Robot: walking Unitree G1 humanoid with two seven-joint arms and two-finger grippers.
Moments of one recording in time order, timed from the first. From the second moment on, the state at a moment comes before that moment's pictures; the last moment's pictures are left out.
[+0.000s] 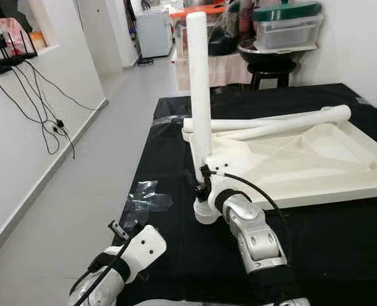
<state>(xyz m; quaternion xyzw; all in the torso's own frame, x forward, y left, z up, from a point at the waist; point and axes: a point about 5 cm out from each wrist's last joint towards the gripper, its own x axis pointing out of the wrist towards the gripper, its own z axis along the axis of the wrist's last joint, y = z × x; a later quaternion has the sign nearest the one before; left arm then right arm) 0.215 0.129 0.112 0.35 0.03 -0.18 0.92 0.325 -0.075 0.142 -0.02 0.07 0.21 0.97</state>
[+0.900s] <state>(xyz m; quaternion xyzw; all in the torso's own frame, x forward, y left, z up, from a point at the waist) 0.226 0.126 0.117 0.35 0.02 -0.18 0.92 0.368 -0.080 0.179 -0.06 0.07 0.60 0.79</state>
